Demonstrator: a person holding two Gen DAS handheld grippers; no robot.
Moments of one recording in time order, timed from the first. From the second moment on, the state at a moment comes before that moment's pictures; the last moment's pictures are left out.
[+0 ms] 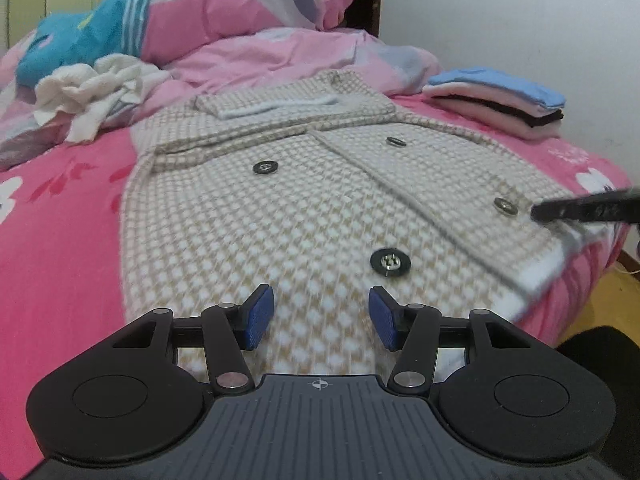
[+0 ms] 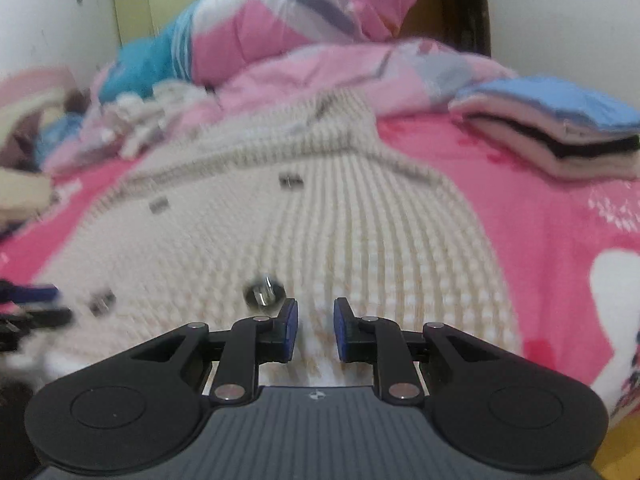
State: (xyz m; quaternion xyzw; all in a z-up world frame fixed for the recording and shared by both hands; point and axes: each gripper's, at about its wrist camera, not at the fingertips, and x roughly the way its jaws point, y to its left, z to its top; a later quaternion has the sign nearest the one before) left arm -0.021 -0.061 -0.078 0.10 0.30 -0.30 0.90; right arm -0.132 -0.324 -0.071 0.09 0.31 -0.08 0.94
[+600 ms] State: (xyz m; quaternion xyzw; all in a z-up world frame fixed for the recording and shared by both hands) left arm -0.042 0.016 -0.076 -0.03 0.30 -0.28 0.91; right arm -0.184 -0.291 -0.044 0.22 0.30 -0.05 0.93
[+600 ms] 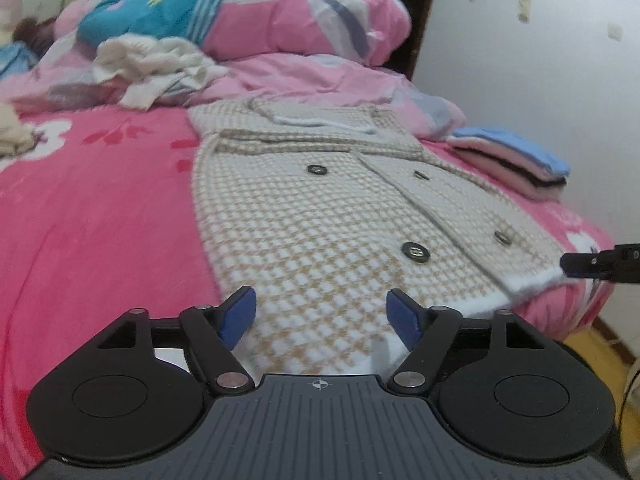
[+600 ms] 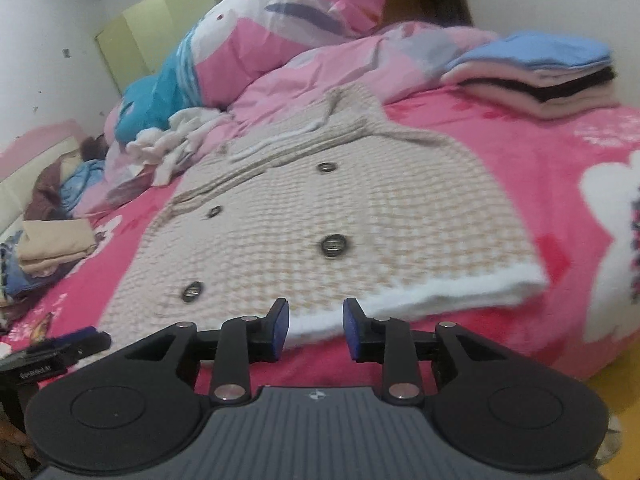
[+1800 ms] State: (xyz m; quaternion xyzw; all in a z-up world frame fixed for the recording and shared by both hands) left arm -0.058 0.038 -0.077 -0.07 0.37 -0.24 0.90; right arm -0.167 -0.251 -0.038 0.24 0.33 0.10 0.91
